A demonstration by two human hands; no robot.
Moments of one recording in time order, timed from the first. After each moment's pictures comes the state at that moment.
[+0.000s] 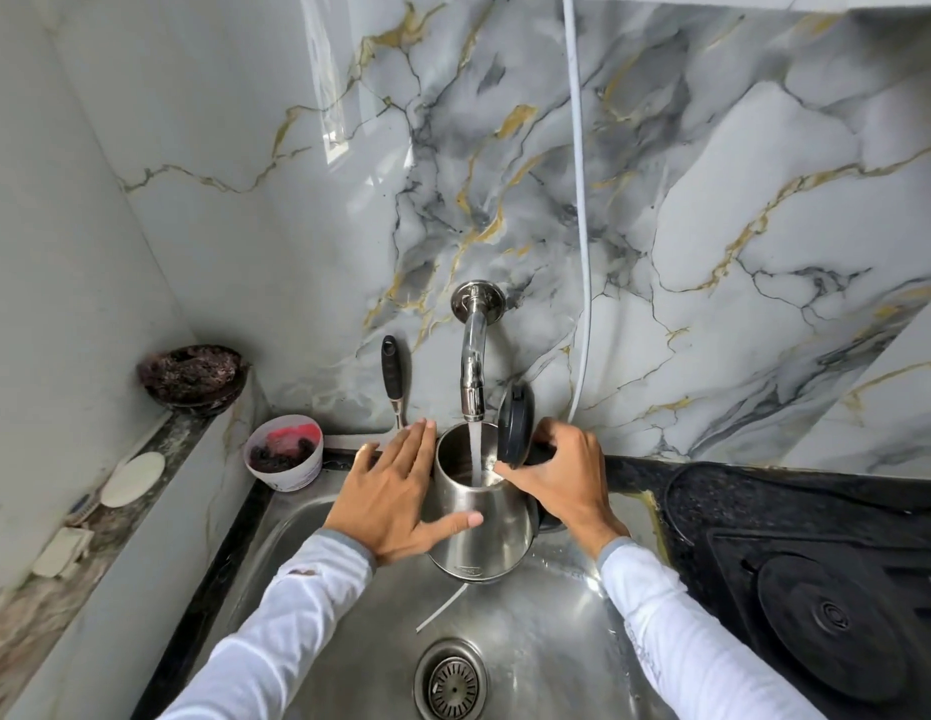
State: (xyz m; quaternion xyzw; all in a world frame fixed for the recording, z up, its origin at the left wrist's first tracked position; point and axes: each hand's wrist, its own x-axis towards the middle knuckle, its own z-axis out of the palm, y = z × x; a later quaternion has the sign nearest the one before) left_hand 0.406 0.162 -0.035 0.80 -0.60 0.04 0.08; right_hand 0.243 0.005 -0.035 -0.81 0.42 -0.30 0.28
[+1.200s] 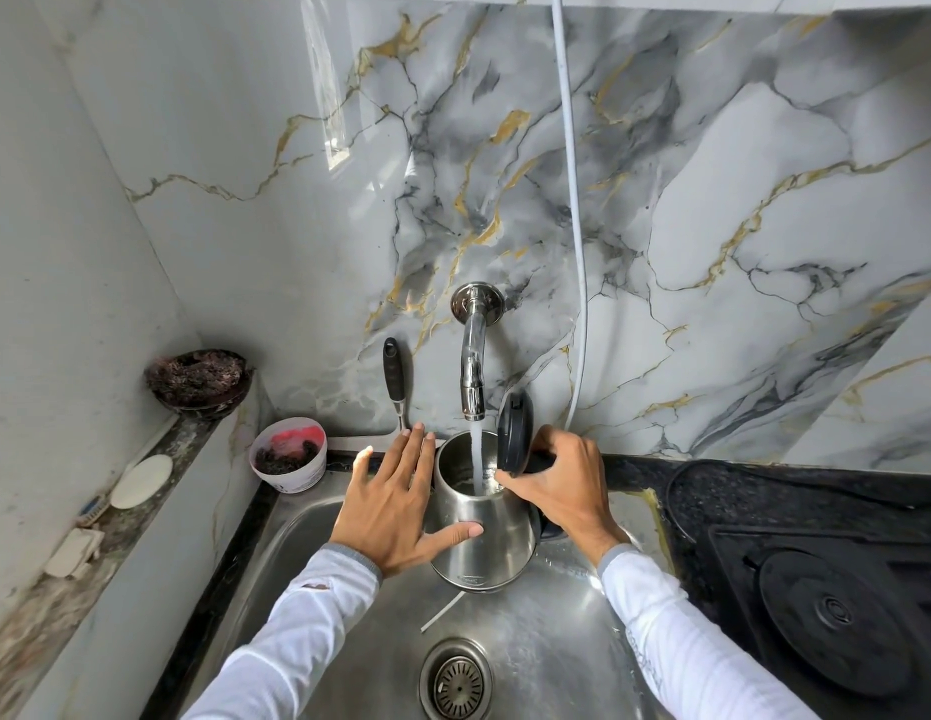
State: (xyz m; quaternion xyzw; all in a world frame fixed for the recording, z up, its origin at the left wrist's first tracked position) left_hand 0.401 0.167 -0.051 0.81 -0.58 0.05 0.04; right_hand 0.238 0.008 -0.046 -0.81 0.42 -0.30 0.27
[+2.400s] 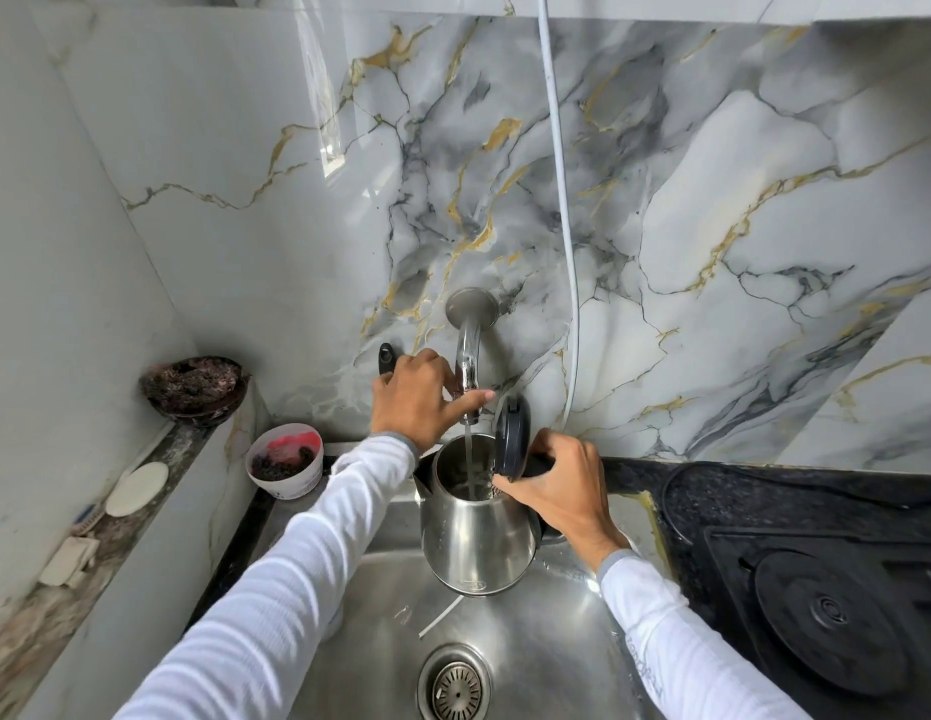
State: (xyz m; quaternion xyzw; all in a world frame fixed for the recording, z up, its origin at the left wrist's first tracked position) left_hand 0.424 0.079 0.024 0.82 -0.51 0.00 0.27; right_hand 0.234 0.012 -0.040 -0.81 0.43 -0.30 0.28
